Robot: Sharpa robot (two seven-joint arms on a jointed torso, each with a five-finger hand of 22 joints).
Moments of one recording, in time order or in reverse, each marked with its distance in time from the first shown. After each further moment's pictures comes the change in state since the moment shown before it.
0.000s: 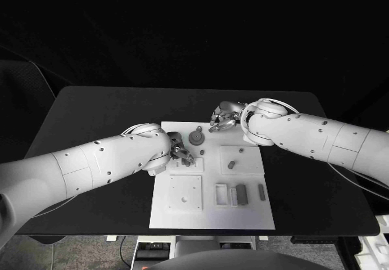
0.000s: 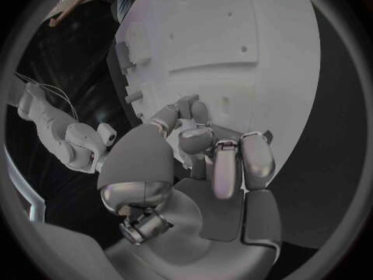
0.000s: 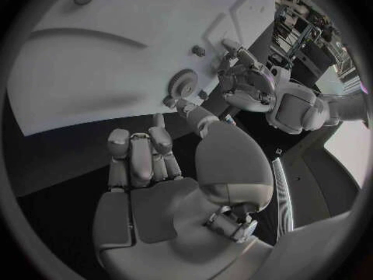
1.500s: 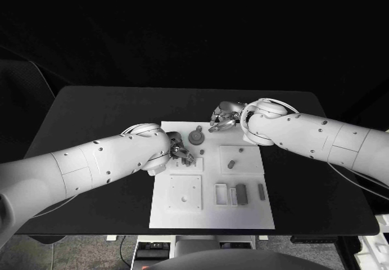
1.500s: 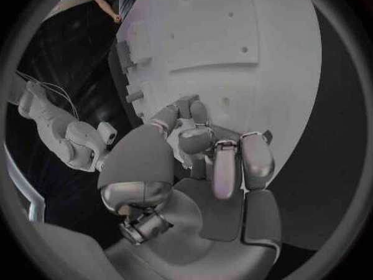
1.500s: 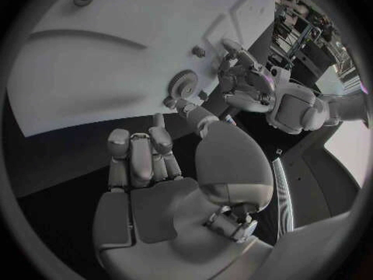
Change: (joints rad) left arm -0.001 -0.002 0.000 -0.001 0.009 -0.001 0.006; left_hand -0.061 -0.014 -0.073 0.020 -0.071 0.000 0.000 -0.004 -0.002 0.000 0.000 0.000 -0.002 0.000 0.000 0.000 0.000 0.000 0.000 0.001 0.000 -0.001; right arm -0.001 -0.001 0.000 0.001 0.000 0.002 -0.001; right_hand 0.000 0.000 0.000 0.000 0.000 0.000 0.000 0.000 -0.001 0.002 -0.002 0.000 -0.001 0.001 0.001 0.000 -0.001 0.000 0.000 0.000 0.000 0.000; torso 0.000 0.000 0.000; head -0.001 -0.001
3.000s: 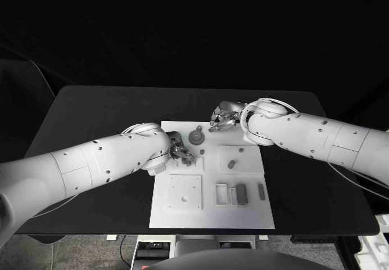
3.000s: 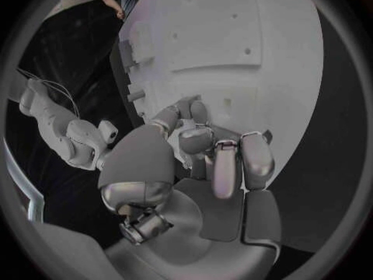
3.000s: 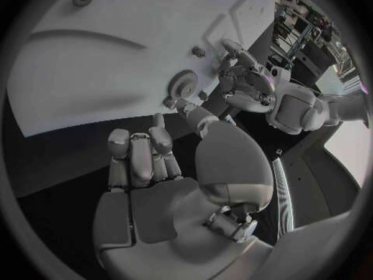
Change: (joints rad) left arm 0.000 -0.002 0.003 0.001 0.016 0.001 0.003; left_hand 0.024 0.012 0.014 0.017 -0.029 0.000 0.000 0.004 0.002 0.000 0.000 0.004 -0.006 -0.002 0.002 0.000 0.000 -0.002 -0.007 0.000 0.000 -0.002; right arm 0.000 0.000 0.000 0.000 0.000 0.000 -0.001; right_hand 0.000 0.000 0.000 0.000 0.000 -0.001 0.001 0.000 0.000 -0.002 0.002 0.000 0.000 0.000 0.000 0.000 0.000 0.000 0.000 0.000 0.000 -0.001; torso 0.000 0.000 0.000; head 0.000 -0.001
